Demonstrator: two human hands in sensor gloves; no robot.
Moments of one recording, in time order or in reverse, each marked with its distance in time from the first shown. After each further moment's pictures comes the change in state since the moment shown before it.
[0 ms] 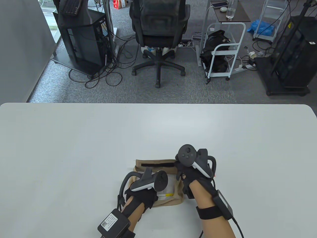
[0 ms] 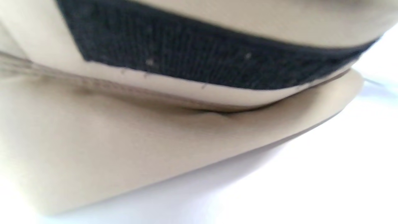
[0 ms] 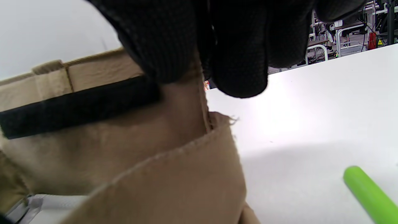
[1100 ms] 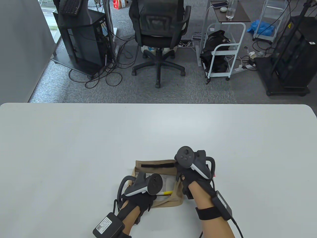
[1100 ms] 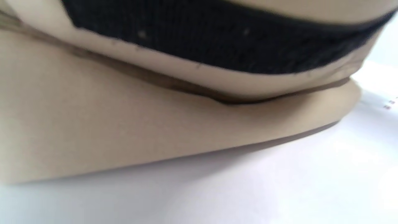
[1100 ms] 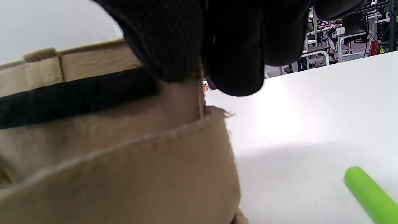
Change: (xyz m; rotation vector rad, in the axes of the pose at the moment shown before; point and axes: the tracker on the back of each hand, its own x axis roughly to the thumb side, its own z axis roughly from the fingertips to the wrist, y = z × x) left_hand -0.019 -0.009 0.012 0.086 -0.037 0.165; right_hand 0.001 0.005 0.000 -0.020 -0.013 0.027
